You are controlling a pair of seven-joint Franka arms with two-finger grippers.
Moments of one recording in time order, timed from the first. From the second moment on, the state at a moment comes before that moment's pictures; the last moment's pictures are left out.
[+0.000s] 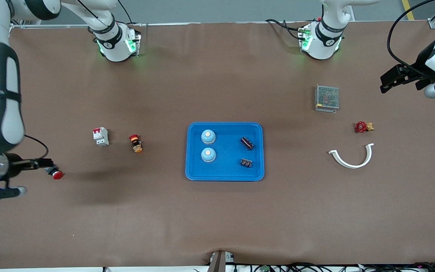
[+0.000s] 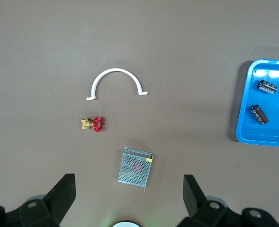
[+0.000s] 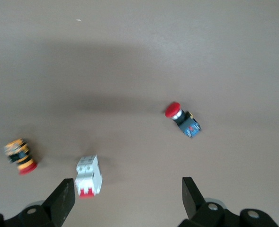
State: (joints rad) left arm -0.02 -0.05 -0.08 -1.57 0.03 1.49 -0.16; right arm -0.15 0.58 0.06 -1.15 -0.09 1.54 -0.20
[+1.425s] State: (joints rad) left arm -0.02 -0.05 -0.08 -1.56 0.03 1.49 -0.16; right arm -0.08 -0.04 0.07 -1.47 0.02 1.42 0.02
